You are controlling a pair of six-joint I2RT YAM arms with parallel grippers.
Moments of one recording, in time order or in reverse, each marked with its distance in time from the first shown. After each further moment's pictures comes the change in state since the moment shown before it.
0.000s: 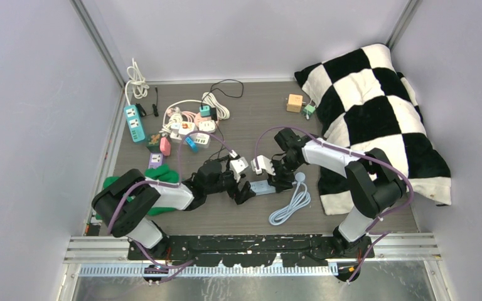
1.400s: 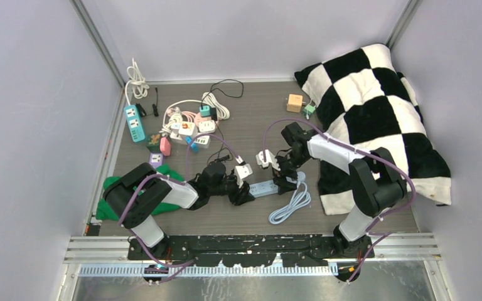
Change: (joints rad) left arm -0.002 0.092 0.014 0.014 0.098 0.043; right arm -0.091 0.000 0.048 -0.129 -0.157 -0.084
